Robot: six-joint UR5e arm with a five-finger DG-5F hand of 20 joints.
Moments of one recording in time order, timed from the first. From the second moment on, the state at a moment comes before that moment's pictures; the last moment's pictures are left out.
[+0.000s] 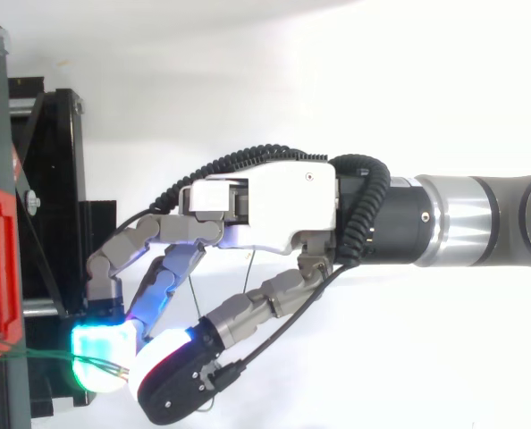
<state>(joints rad) 0.17 -2.40 -1.22 -2.44 -1.42 0.03</state>
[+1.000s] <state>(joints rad) 0.16 -2.40 -1.22 -2.45 -1.42 0.03</state>
